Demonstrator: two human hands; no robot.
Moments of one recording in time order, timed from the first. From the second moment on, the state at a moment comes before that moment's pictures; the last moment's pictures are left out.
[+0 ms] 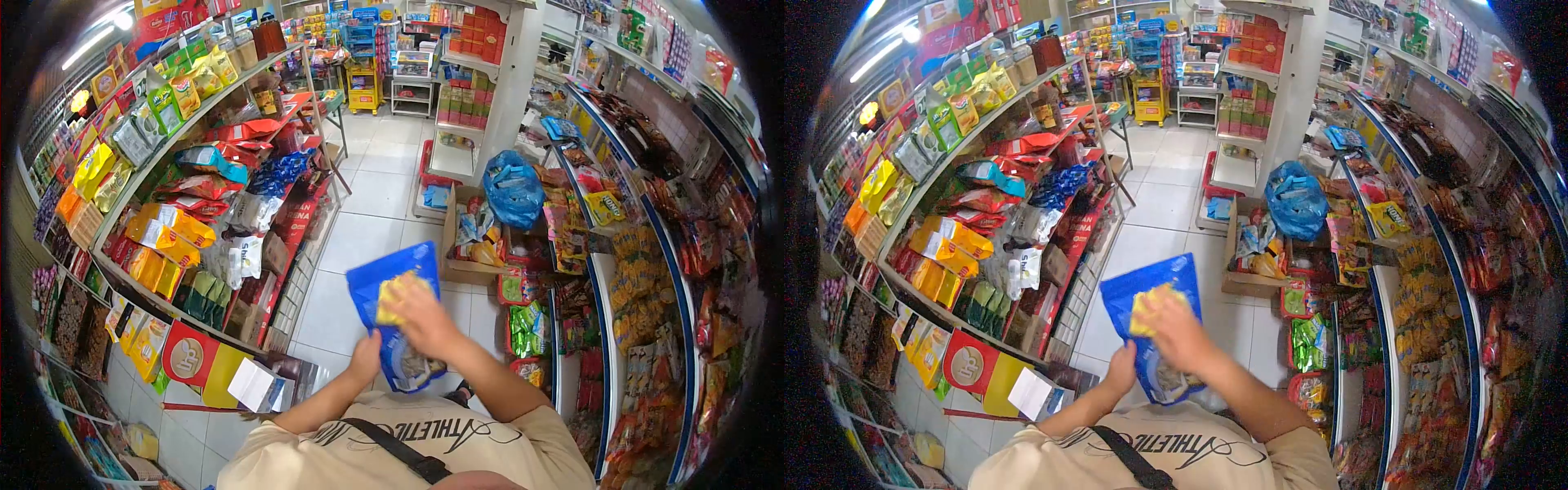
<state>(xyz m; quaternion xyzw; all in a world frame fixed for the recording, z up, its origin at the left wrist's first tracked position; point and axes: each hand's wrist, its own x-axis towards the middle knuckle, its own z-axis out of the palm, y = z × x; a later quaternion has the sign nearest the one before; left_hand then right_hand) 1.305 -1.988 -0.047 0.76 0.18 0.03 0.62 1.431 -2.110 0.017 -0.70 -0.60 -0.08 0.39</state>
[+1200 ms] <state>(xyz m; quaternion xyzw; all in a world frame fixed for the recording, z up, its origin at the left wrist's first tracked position) 1.339 -2.142 -0.030 0.63 0.12 -0.07 0.77 1.479 -2.318 -0.074 -0.66 -0.20 0.09 0.72</state>
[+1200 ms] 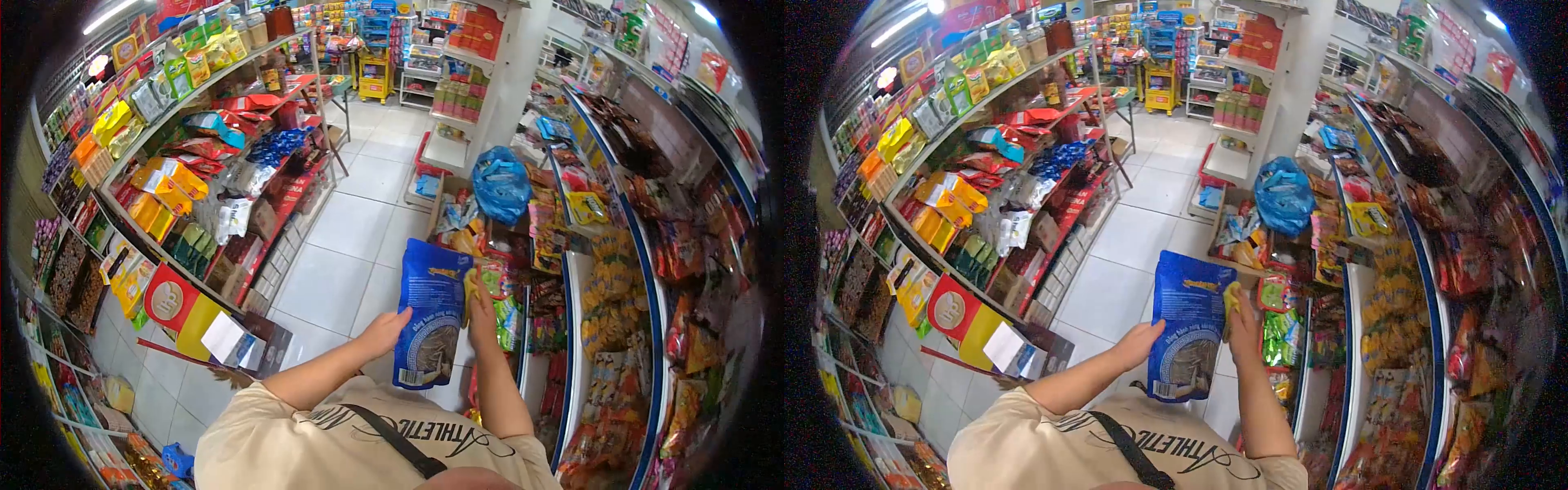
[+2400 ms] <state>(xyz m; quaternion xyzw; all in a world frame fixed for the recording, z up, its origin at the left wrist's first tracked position) 1.335 -2.327 -0.016 0.42 0.13 0.19 0.88 1.361 -2.534 -0.061 -0.40 -0.06 0.25 0.88</state>
